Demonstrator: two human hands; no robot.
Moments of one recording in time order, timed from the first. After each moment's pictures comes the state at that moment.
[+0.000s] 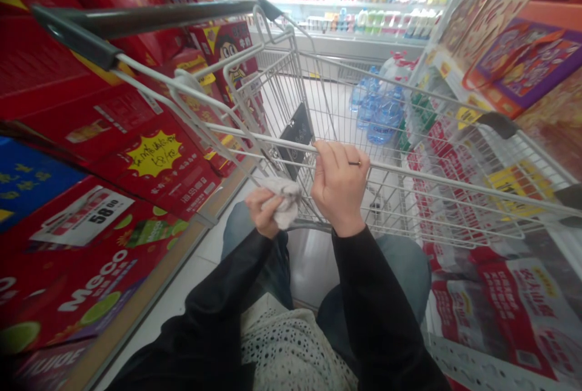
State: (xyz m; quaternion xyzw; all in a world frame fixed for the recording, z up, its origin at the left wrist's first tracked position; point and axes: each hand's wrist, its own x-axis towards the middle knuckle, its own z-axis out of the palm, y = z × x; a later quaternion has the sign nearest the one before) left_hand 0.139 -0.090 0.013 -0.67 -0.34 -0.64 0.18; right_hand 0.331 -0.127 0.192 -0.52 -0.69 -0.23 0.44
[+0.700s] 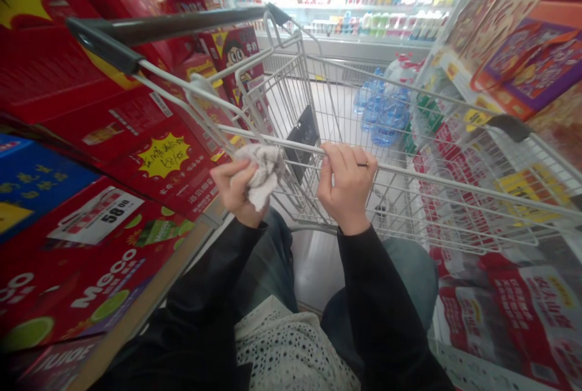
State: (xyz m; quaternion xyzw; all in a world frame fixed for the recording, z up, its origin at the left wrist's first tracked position) left_hand 0.116 -0.085 0.115 -0.60 -0.37 -0.69 0.18; right_hand 0.331 -0.120 0.190 -0.52 -0.68 -0.23 0.46
